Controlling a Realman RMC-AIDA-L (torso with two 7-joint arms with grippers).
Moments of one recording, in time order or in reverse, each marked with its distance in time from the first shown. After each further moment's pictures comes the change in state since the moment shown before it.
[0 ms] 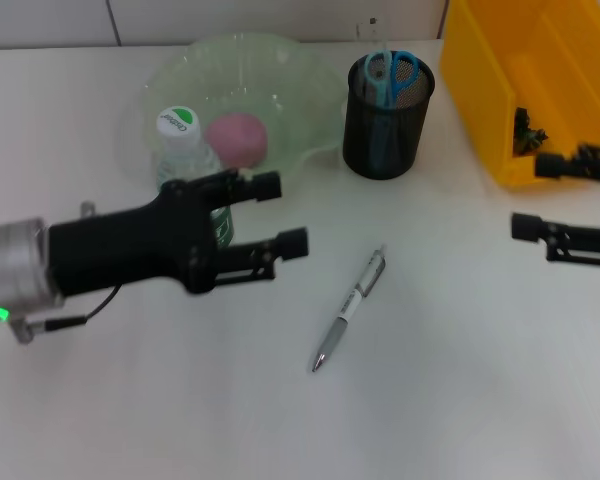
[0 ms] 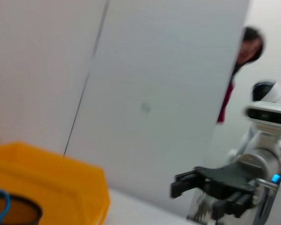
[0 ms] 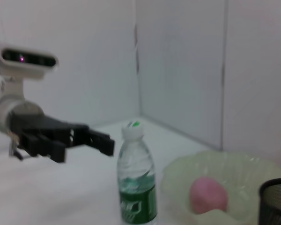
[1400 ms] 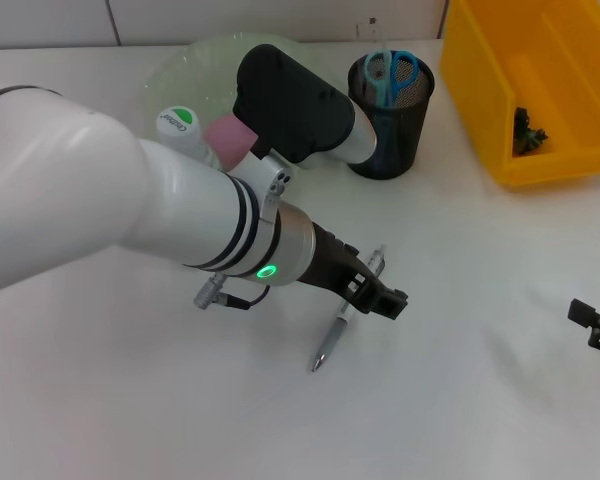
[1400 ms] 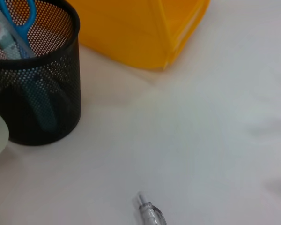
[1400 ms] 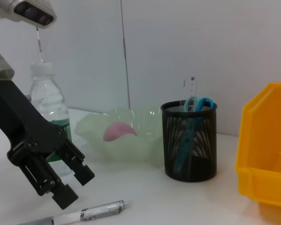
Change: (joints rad) left arm -0.252 -0.001 0.841 0.532 0.942 -0.642 -1.464; right arm -0.033 -0.007 0.291 0.579 -0.064 0.097 -0.584
